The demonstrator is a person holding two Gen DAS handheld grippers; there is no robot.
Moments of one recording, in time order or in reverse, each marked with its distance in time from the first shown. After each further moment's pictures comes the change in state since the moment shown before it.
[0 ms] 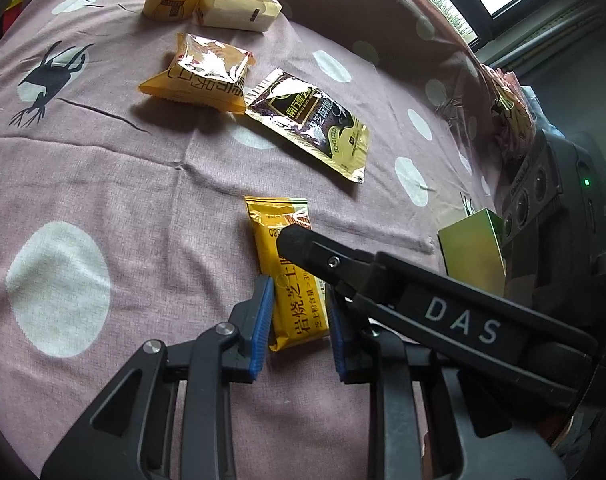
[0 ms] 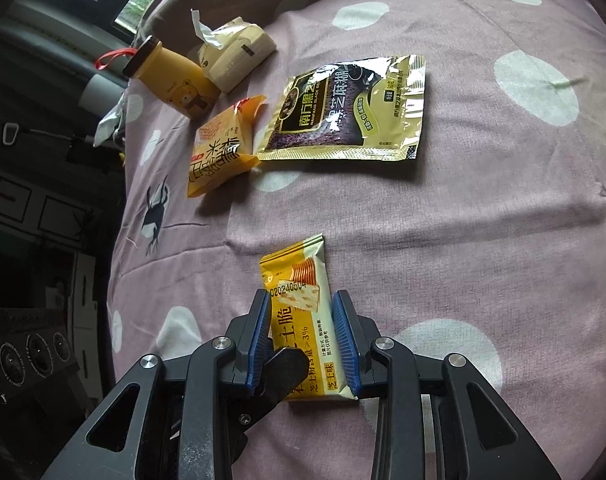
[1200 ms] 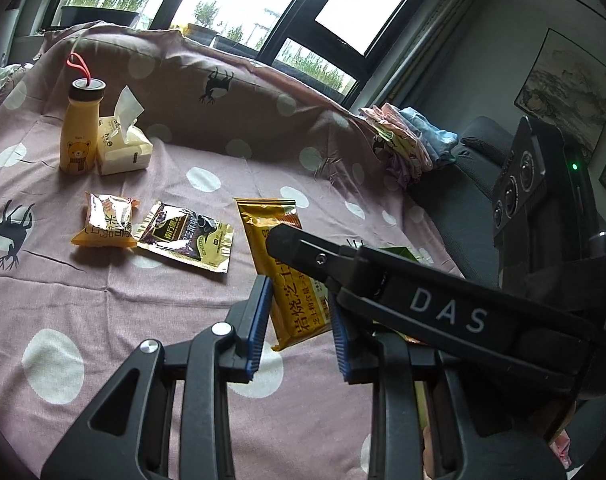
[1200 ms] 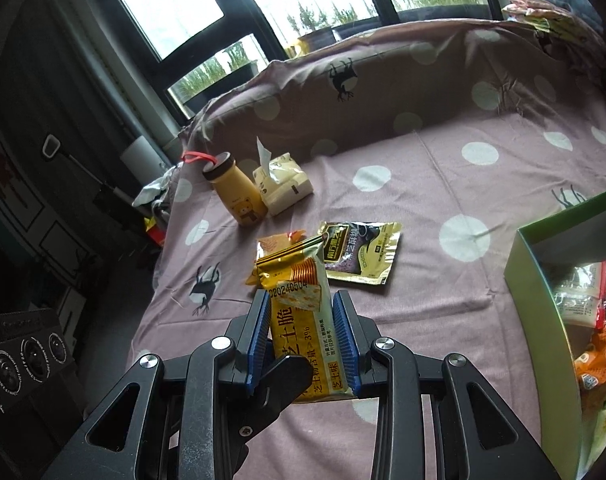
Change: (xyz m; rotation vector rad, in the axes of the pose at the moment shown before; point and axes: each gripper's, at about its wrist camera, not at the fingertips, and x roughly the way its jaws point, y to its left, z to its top) left arm -0.080 -0.079 -0.018 0.319 -0.314 -0.230; right arm -0.137 0.045 -0.031 -0.150 -0.434 -0.060
